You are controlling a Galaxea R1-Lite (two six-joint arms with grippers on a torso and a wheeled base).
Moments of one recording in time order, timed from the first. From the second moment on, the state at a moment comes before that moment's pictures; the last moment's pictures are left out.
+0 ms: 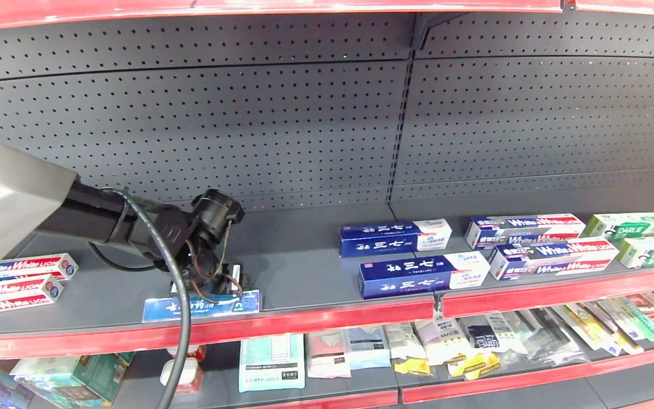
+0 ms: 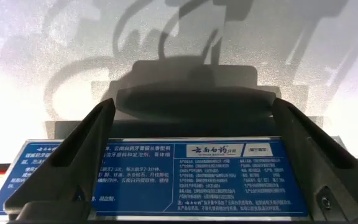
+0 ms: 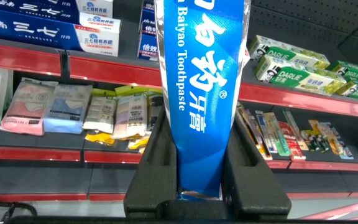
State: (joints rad) left arm -0.36 2.05 -1.21 0.32 0.20 -0.38; right arm -0.04 0.37 -0.28 0.06 -0.03 -0.32
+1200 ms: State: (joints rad) left arm -0.35 1.89 -1.11 0.14 0.21 -0.45; right arm -0.04 0.36 -0.28 0.06 -0.03 -0.32
